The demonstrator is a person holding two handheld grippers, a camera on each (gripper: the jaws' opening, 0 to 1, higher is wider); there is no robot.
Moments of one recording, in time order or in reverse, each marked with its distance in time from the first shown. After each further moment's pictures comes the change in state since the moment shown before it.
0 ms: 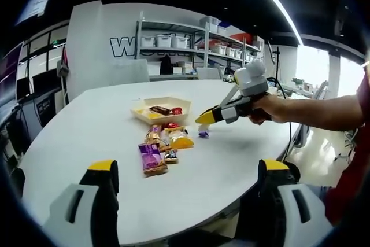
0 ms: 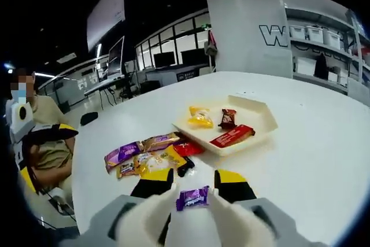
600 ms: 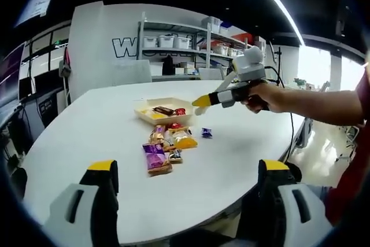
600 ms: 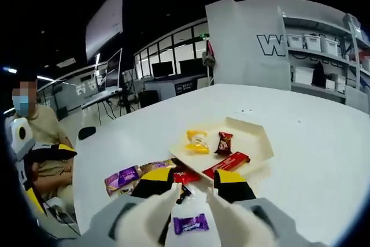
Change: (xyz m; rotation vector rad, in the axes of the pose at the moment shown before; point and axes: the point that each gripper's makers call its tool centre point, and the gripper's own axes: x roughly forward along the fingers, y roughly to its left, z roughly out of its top) left arm -0.005 0.006 0.001 -0.005 -0.005 0.017; right arm 0.000 -0.004 0.045 0.005 -0.081 -0.015
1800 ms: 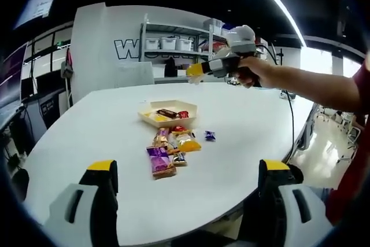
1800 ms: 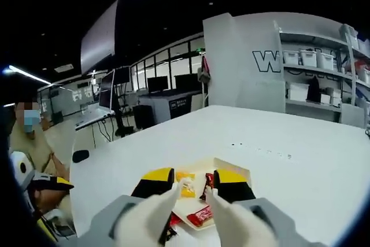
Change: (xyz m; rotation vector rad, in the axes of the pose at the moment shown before) left arm 0.000 0.006 0.006 -0.003 -0.018 0.013; right arm 0.002 -0.021 0.093 -0.031 -0.108 -0.041
